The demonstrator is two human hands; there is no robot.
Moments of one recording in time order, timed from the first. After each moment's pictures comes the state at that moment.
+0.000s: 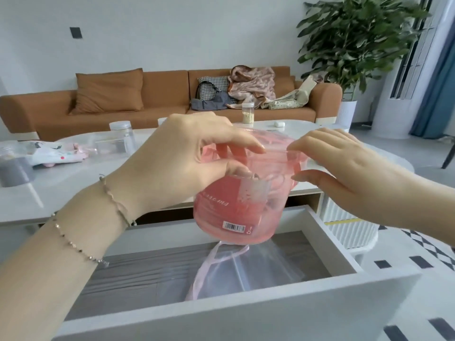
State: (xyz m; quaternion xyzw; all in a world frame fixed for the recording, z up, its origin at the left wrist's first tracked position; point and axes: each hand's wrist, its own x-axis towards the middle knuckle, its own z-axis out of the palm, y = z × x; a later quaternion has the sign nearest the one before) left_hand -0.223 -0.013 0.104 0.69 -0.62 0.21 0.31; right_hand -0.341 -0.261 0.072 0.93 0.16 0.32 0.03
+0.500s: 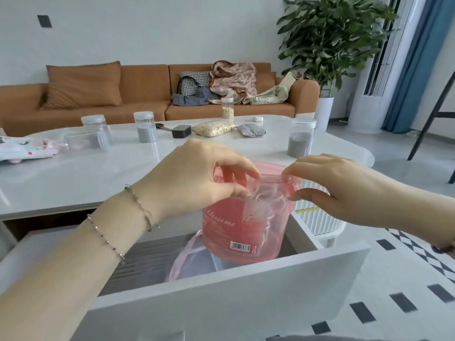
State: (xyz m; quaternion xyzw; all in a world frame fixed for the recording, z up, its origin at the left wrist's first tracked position) left_hand -0.241 -0.058 0.069 0.72 -0.61 0.10 0.30; right_hand -0.387 -0.288 0.052 0.97 0.10 0.20 0.00
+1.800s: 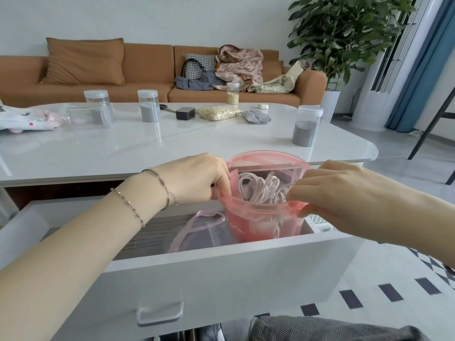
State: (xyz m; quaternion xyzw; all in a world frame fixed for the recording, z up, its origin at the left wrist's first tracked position) left_hand -0.203 -0.064 0.023 0.80 -0.59 -0.02 0.13; right_hand -0.404 -0.269 0.039 0.97 0.16 0.13 0.15
